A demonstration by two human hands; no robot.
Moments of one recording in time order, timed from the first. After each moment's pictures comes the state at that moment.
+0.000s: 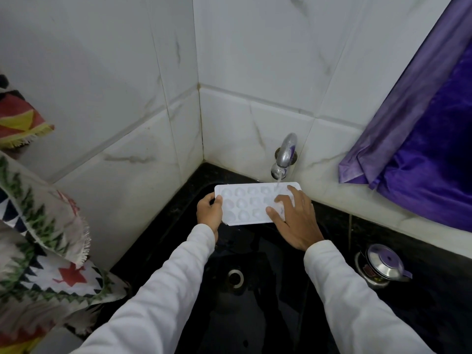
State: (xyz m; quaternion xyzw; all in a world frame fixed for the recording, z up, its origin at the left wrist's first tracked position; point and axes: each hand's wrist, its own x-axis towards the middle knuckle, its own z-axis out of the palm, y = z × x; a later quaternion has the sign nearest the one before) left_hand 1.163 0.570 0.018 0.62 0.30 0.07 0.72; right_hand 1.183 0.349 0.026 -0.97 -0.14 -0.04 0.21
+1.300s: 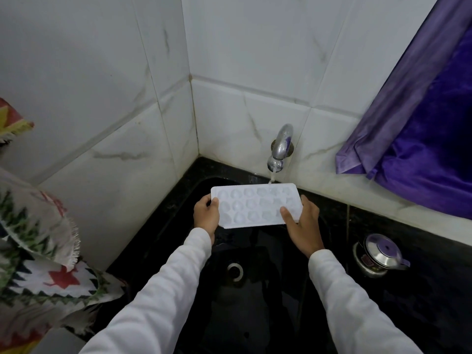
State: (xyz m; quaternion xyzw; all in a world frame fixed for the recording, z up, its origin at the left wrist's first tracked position) left_hand 1.156 0.571 -0.005 0.65 0.30 0.07 0.69; right_hand 1.159 0.339 0.011 -0.87 0.07 0.04 0.49
